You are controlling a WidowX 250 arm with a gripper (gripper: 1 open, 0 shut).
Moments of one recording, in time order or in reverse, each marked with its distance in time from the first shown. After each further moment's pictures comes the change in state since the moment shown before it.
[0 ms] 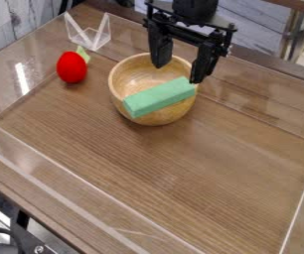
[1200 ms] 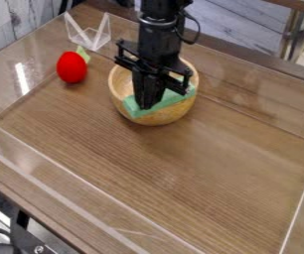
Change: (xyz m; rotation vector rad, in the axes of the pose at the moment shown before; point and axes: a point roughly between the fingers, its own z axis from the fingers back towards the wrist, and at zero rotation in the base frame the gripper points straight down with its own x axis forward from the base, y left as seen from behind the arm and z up) arm -0.013 0.024 -0.052 0.030 0.002 -0.096
